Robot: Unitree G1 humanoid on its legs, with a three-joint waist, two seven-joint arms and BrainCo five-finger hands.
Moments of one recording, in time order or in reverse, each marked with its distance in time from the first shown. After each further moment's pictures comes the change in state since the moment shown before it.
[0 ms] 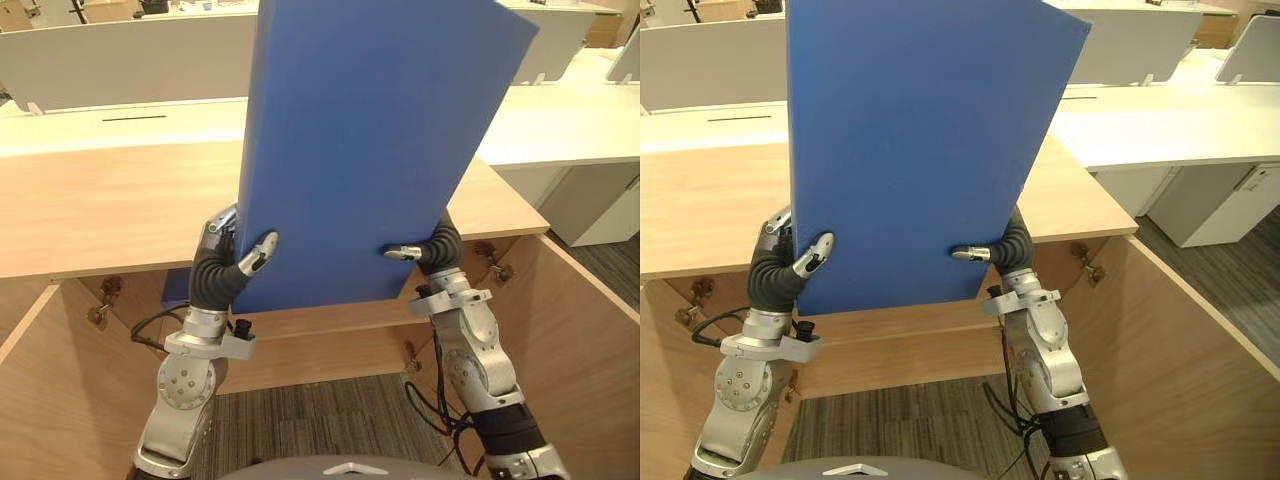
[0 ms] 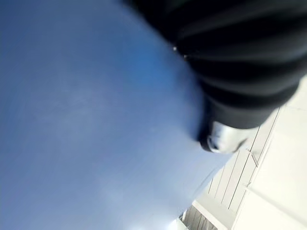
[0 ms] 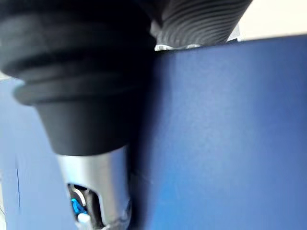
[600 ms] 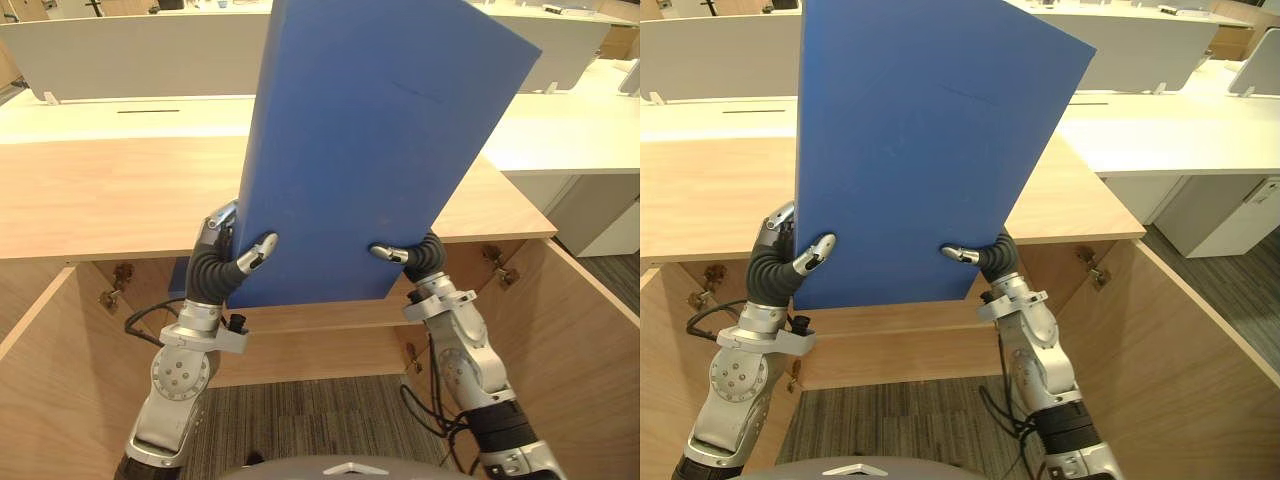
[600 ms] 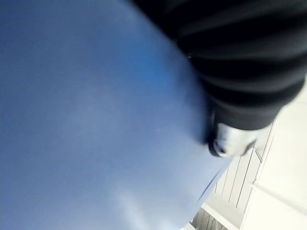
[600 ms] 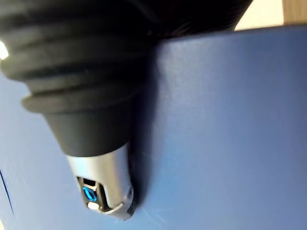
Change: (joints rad) left arm -0.029 0.028 0.048 0.038 0.026 -0.001 0.003; right arm 0.025 0.095 0.000 0.036 0.039 0.037 0.067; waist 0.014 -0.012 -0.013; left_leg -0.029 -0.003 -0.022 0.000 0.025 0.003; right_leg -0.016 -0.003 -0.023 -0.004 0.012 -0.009
